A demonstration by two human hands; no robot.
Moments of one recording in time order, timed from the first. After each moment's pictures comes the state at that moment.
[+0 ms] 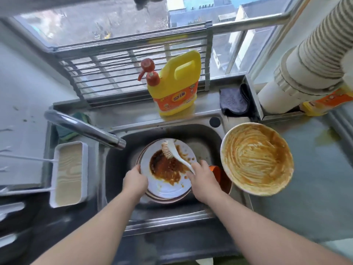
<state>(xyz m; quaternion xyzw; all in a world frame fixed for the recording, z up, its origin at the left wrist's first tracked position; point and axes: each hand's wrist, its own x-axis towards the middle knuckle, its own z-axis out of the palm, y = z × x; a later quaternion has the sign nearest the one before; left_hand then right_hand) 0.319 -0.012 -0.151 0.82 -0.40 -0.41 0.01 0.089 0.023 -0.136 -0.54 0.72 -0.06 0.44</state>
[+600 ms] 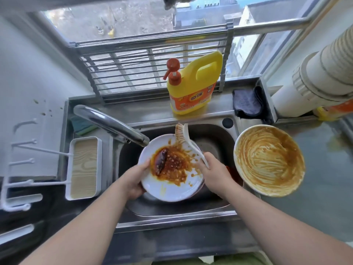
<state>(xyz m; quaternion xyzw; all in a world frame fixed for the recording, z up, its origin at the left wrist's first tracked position) 0.360 -0.025 -0.122 0.65 -0.09 -0.73 0.19 0.091 0.007 -0.103 -0.43 0.69 -0.17 0.55</state>
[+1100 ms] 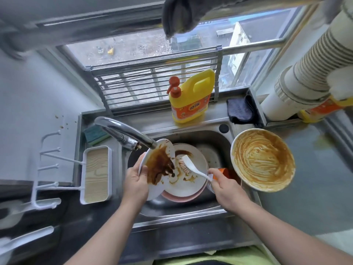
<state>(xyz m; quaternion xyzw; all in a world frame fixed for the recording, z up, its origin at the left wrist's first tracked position) 0.373 0.007 -0.093 0.70 -0.46 -0.47 0.28 0.075 0.061 -0.060 -0.51 0.71 -0.05 0.48</state>
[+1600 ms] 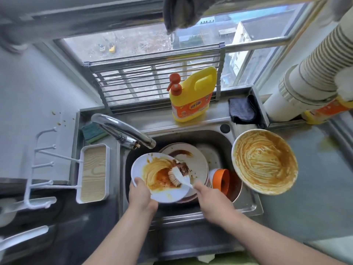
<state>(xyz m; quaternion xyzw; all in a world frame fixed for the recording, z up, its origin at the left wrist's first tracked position) 0.324 0.020 -0.098 0.72 0.06 -0.53 0.44 0.118 0.068 -0.059 -0.59 0.66 0.10 0.45</state>
